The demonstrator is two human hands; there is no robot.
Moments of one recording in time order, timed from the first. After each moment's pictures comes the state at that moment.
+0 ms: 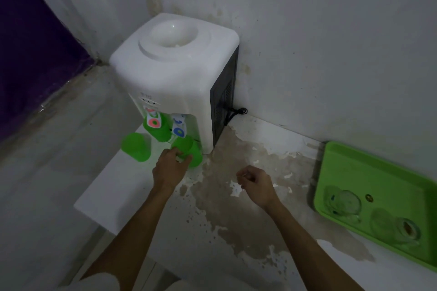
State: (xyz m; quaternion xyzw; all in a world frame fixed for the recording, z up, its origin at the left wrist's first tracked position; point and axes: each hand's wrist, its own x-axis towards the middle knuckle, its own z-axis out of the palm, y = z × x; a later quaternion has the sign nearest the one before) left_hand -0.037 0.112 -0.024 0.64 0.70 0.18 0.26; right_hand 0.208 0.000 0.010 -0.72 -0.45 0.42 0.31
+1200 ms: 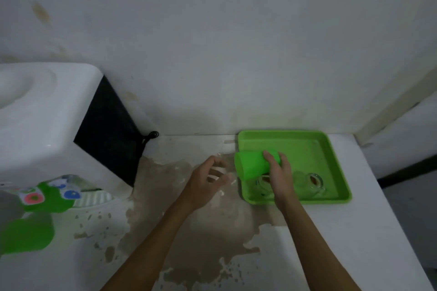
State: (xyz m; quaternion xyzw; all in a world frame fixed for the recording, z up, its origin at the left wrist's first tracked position) left_hand 0.233 0.041 0.032 0.73 0.27 0.17 0.60; right_hand 0.400 -0.088 0.041 -0.75 0.01 0.28 0.60
